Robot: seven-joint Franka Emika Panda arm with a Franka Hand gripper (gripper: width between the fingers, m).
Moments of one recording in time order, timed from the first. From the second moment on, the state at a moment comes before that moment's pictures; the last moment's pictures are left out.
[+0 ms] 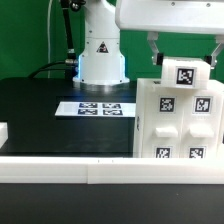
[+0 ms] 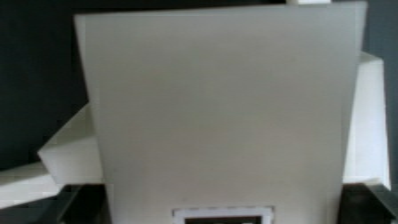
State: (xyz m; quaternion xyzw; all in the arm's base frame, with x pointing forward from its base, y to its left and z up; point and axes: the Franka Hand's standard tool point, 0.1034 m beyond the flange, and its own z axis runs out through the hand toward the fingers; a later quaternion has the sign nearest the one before) arm 0.610 0.082 0.155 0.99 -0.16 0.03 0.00
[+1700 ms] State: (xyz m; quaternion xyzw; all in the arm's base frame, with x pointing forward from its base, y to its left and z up) arm 0.609 0.097 0.156 0.75 -0.66 0.02 -0.04
